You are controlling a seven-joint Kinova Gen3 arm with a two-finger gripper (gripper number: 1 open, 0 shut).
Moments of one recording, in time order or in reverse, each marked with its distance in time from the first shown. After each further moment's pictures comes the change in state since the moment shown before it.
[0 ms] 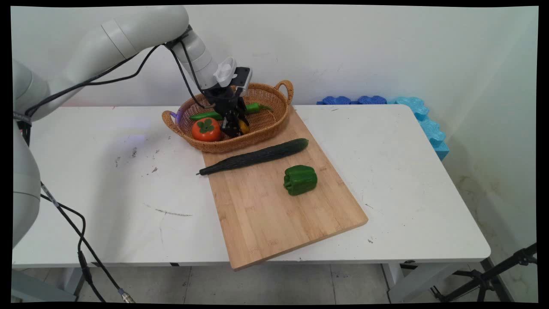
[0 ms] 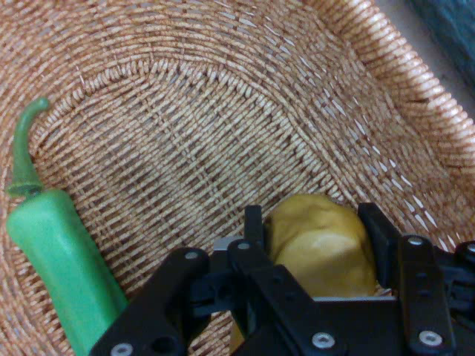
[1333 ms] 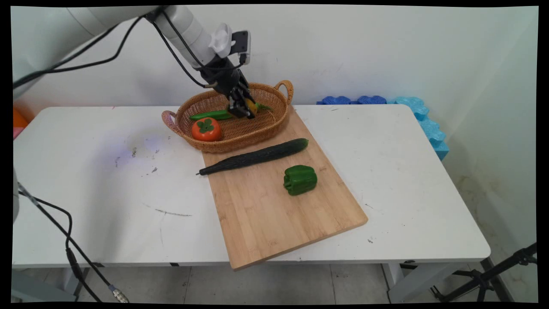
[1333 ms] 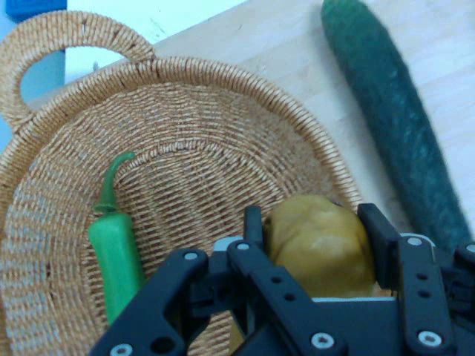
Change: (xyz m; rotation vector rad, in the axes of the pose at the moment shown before) arm 0.041 0.038 -0.087 0.129 0.099 -0.204
